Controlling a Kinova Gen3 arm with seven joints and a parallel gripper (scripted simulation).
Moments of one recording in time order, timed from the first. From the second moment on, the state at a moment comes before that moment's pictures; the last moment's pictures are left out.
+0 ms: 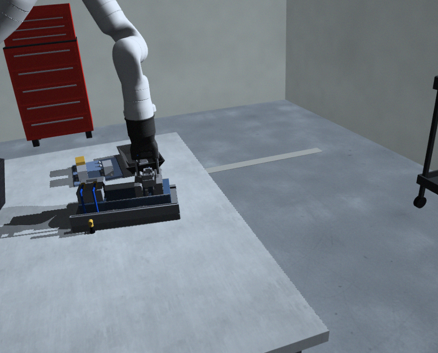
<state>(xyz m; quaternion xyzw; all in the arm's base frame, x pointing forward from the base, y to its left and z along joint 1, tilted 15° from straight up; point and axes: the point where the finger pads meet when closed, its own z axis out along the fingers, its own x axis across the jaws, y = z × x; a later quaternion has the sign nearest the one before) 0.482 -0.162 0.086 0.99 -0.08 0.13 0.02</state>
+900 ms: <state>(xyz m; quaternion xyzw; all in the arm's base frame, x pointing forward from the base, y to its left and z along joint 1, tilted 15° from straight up) 0.482 -0.162 0.086 0.99 -0.08 0.13 0.02</state>
